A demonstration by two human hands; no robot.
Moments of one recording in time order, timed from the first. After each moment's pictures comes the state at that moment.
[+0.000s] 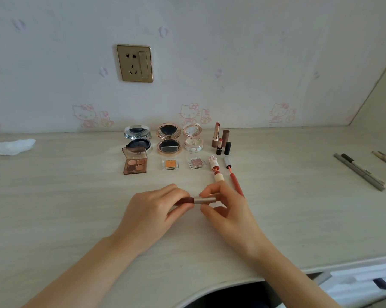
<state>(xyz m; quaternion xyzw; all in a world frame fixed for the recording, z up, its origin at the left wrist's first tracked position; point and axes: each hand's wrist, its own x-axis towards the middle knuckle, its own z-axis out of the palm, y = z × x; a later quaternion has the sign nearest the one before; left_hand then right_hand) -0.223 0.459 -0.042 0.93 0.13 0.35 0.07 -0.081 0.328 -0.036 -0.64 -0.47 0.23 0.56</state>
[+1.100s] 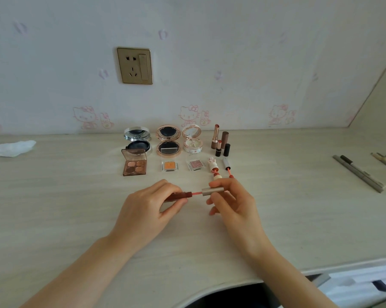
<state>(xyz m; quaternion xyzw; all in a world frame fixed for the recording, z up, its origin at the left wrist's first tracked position) -0.226 0.460 -0.035 0.91 0.16 0.36 0.12 -0.079 0.329 -0.032 -0.60 -0.38 0.23 0.66</state>
